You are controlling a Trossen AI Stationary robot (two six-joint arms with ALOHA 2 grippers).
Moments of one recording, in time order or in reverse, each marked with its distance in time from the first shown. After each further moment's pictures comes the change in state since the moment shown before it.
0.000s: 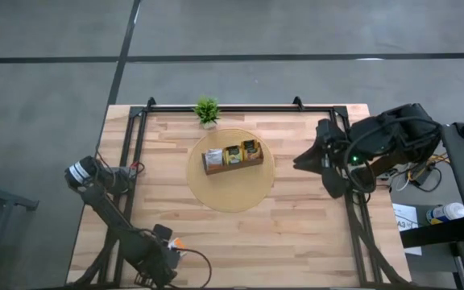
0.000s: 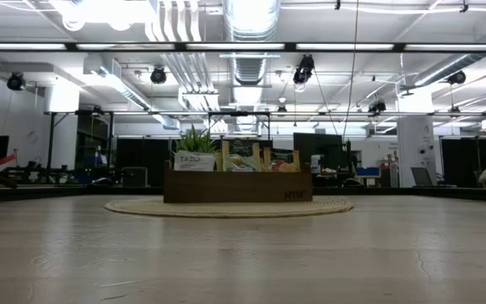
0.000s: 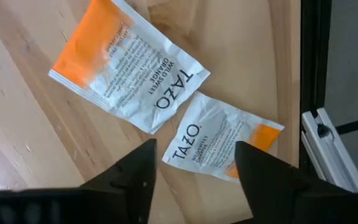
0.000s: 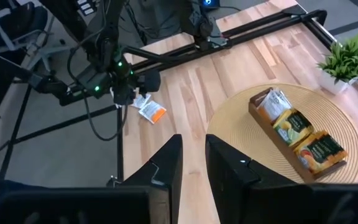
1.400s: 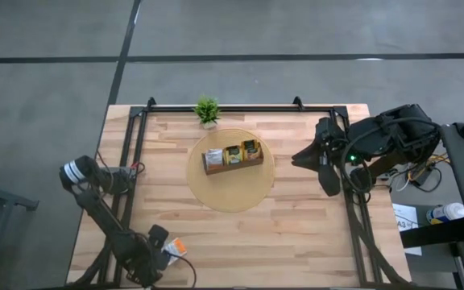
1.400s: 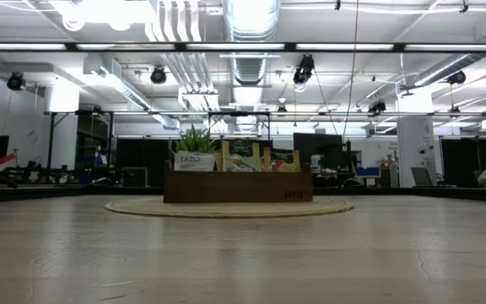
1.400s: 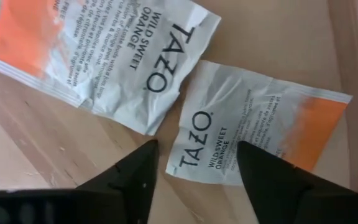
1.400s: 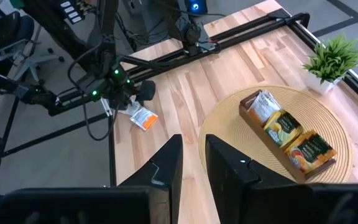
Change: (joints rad) left arm -0.113 -0.002 -0.243 0.256 -0.098 0.059; right arm 0.000 0.005 -0.001 0.000 0.053 0.027
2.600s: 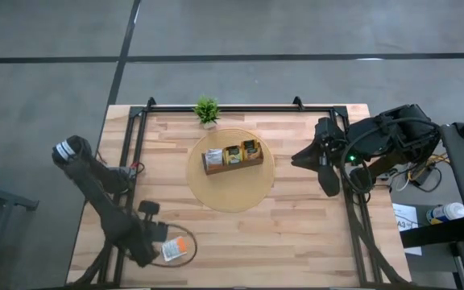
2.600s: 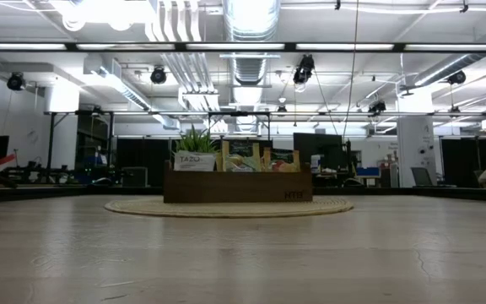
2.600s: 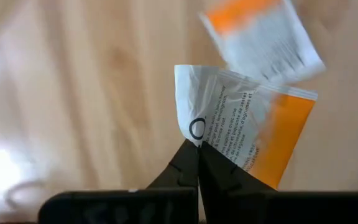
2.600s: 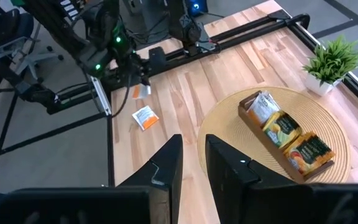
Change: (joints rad) left arm 0.114 -0.279 0.066 -0.405 -0.156 -0.184; right arm 0.000 0.000 -0.002 0.002 0.000 -0.014
